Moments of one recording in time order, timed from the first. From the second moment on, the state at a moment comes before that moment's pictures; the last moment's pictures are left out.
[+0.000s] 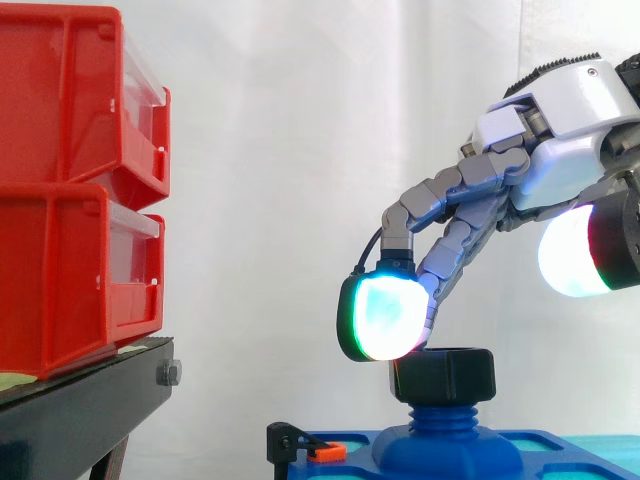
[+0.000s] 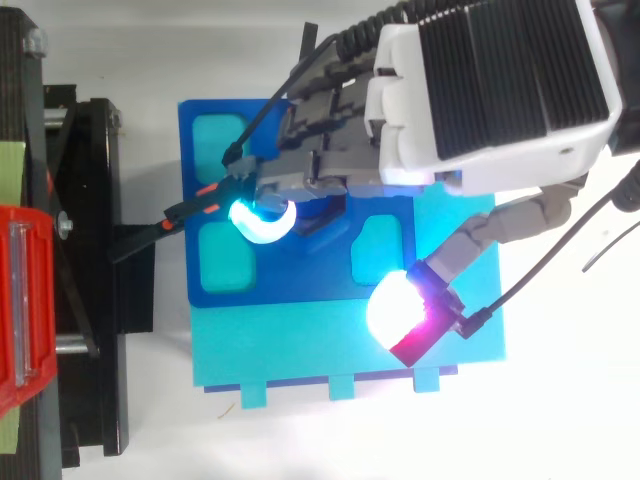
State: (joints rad) arm -0.01 -2.23 -0.96 -3.37 -1.78 -1.29
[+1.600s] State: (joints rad) arm -0.01 -2.23 -0.96 -3.37 -1.78 -1.32
